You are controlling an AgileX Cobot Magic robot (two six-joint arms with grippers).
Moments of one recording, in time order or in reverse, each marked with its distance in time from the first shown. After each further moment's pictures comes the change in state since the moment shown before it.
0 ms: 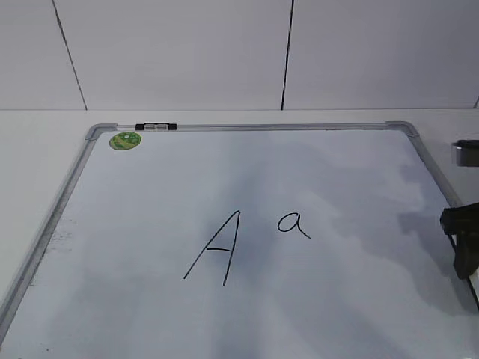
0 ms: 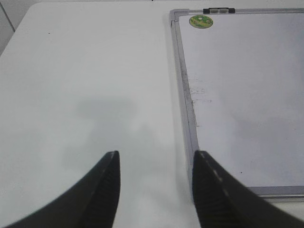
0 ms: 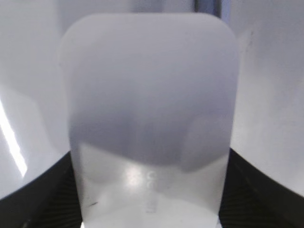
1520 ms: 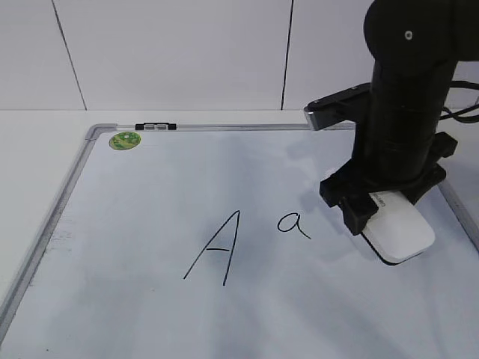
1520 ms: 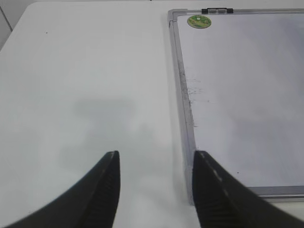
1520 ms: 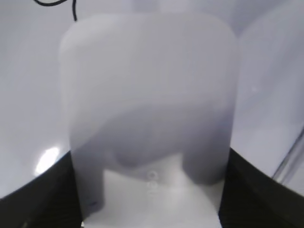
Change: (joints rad) left arm 0.000 0.000 0.000 -0.014 0.000 0.000; right arm 0.418 0.158 -0.373 -0.089 0.166 -0.036
